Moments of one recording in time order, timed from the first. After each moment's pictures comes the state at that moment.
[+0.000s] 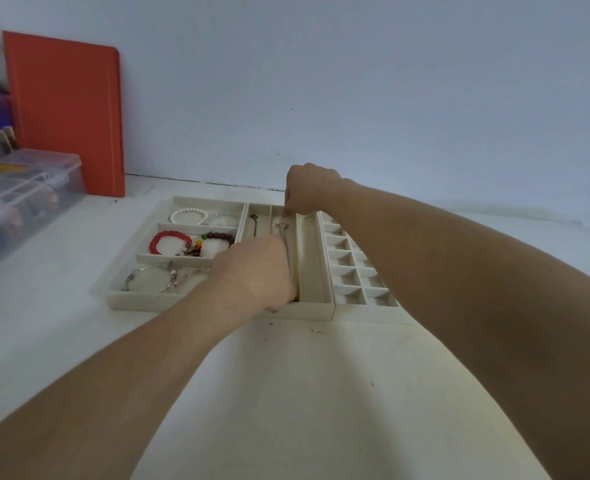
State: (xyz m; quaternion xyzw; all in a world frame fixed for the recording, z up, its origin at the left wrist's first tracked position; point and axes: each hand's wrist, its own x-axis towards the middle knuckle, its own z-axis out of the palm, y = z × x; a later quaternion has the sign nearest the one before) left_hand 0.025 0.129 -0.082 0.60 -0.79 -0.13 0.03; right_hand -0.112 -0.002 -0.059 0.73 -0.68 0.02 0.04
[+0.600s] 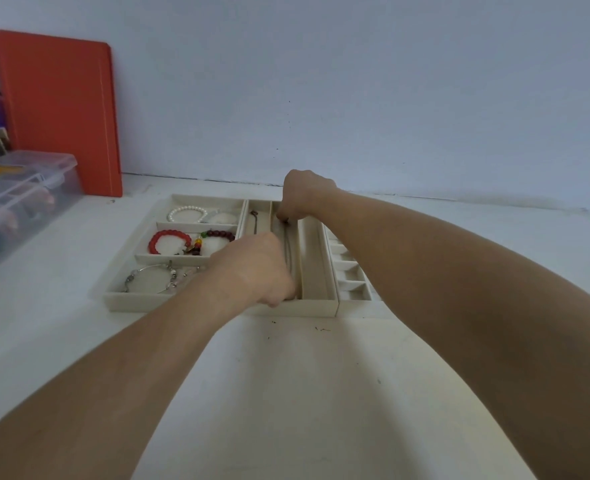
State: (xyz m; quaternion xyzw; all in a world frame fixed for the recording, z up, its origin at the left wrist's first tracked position) left_hand 0.027 0.122 -0.078 0.61 -0.77 -0.19 0.01; right_hand -0.100 -0.001 -0.075 0.68 -0.73 0.03 -0.03
